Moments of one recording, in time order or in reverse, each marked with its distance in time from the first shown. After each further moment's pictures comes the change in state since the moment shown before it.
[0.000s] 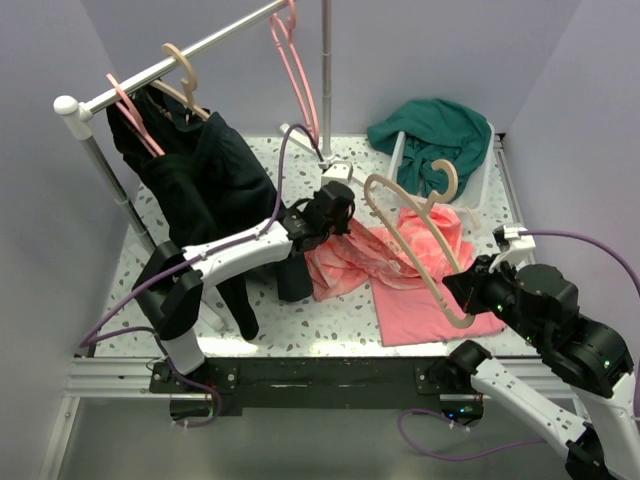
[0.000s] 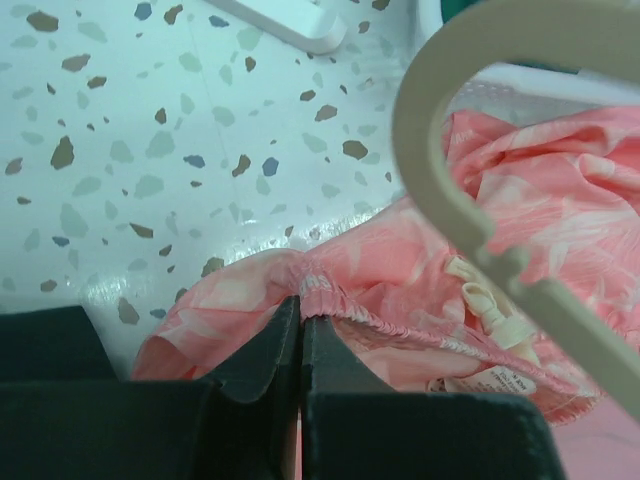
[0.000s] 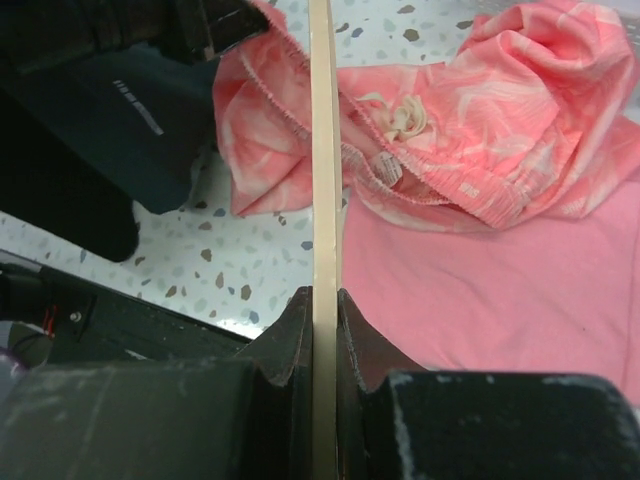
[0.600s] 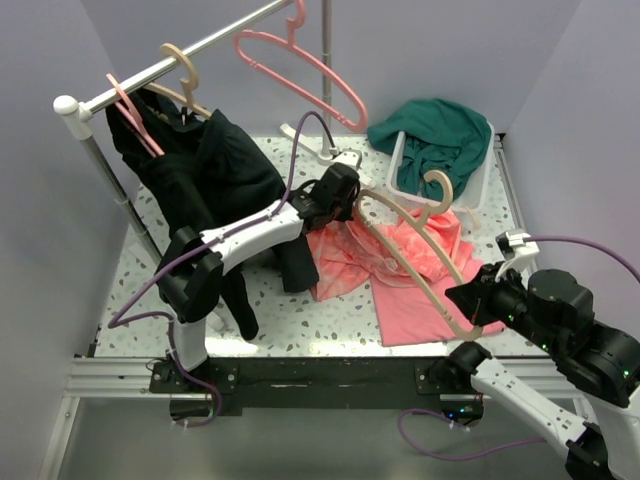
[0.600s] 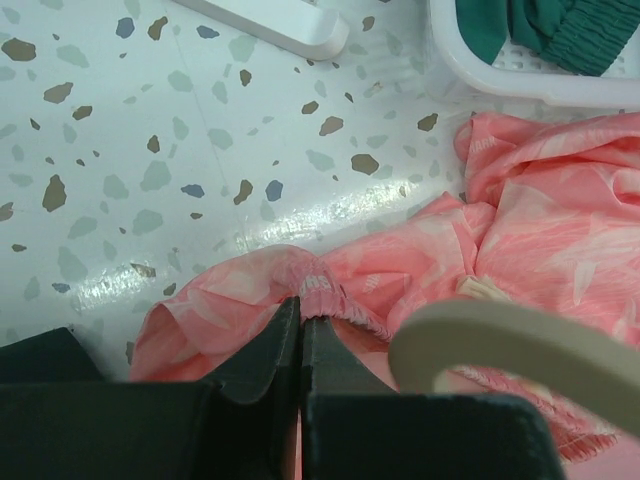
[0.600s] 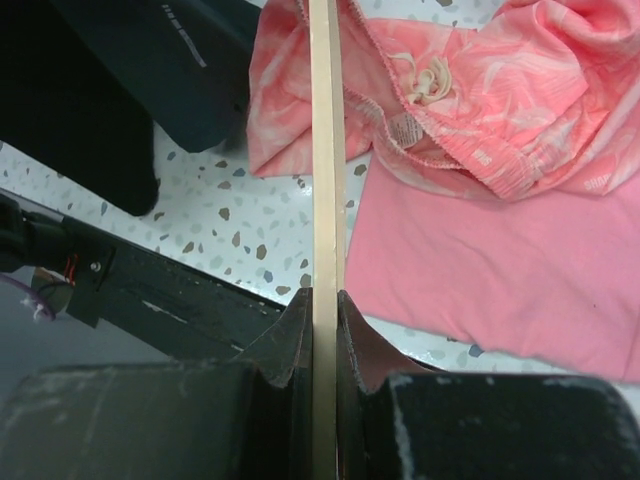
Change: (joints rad) left arm 0.065 0.148 0.187 -0.081 0.103 0.095; right arm 0.000 0.002 0.079 -0.105 -0.090 -0.014
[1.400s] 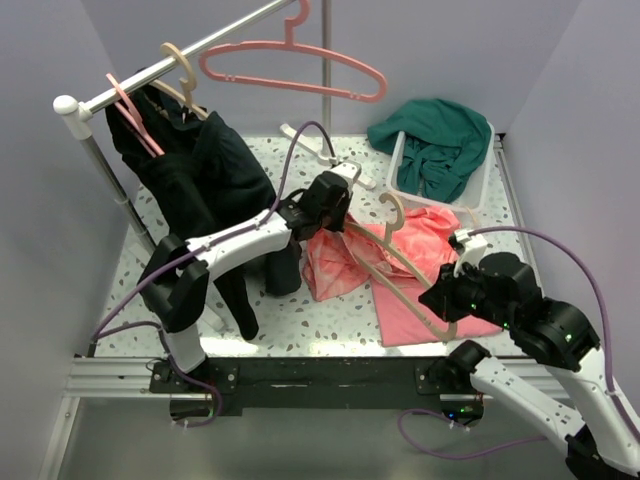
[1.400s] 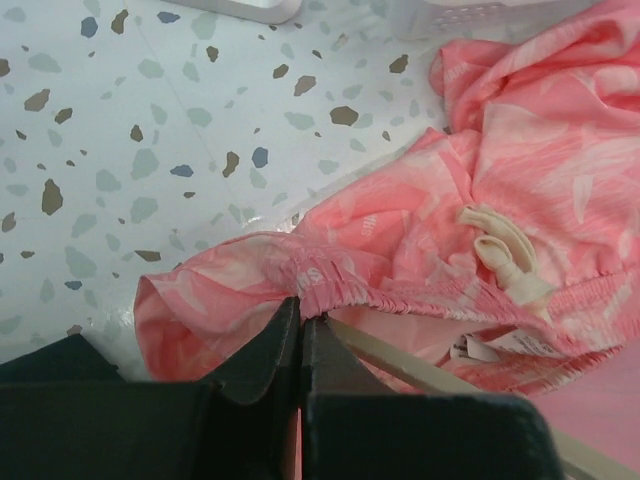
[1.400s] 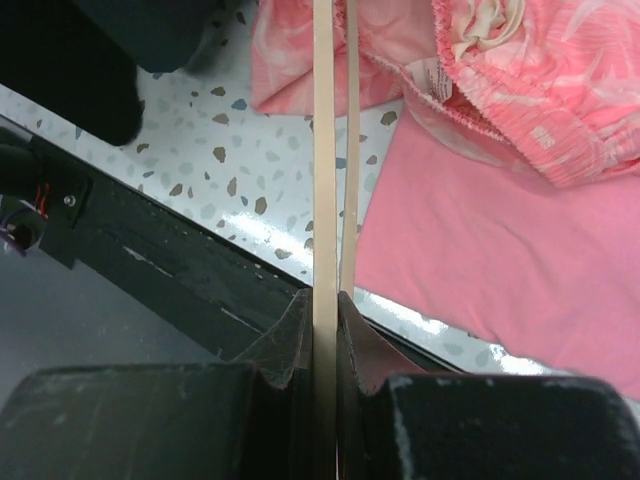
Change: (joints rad) left arm 0.004 -0.095 -0.145 0.061 0.094 0.135; right arm -0.001 0.063 -0.182 0.097 -0.145 -0.054
